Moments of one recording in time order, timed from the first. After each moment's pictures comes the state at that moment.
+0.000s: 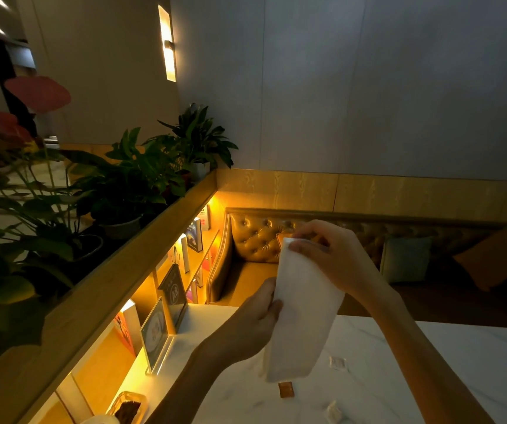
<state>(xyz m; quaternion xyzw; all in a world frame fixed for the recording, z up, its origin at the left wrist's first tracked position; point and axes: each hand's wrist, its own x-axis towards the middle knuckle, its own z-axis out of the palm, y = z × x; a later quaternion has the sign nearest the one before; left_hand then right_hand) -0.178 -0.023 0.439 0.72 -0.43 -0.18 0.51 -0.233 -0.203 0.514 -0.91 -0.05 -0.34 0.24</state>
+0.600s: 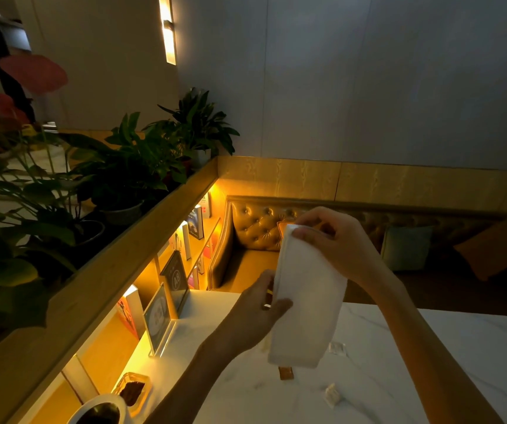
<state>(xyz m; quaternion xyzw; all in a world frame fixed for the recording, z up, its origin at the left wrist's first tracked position) -0.178 -0.028 0.421 0.76 -0.38 -0.14 0.51 -0.230 -0.205 0.510 -0.90 -0.07 -0.33 0.28</state>
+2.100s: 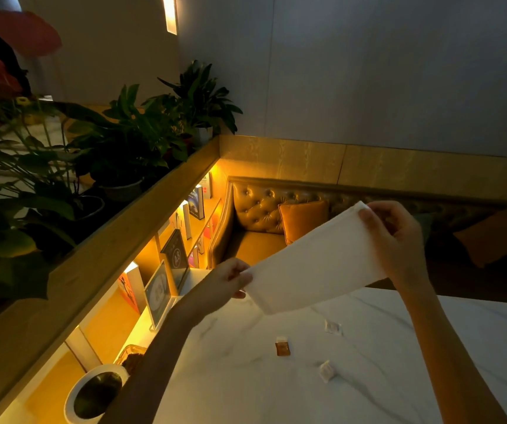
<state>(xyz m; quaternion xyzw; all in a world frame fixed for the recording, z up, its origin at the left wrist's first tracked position) -0.124 0.009 0.391 0.77 -0.29 -0.20 0.52 -0.261 -0.257 0.466 -0.80 0.07 -0.47 0.37</state>
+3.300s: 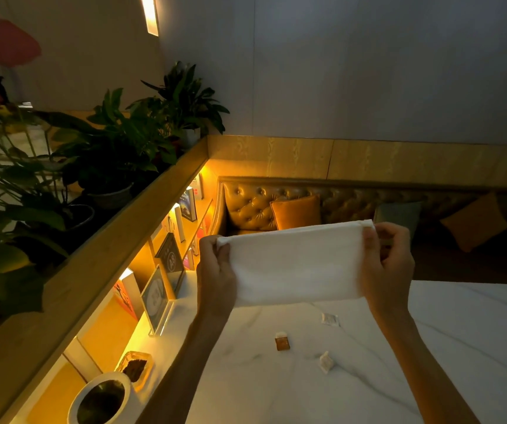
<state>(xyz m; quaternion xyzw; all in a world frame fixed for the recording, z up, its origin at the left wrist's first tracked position) -0.146 -0.015 0.394 0.72 -0.21 0.18 0.63 -0.283 -0.219 0.429 -0.73 0.18 -0.57 0.34</state>
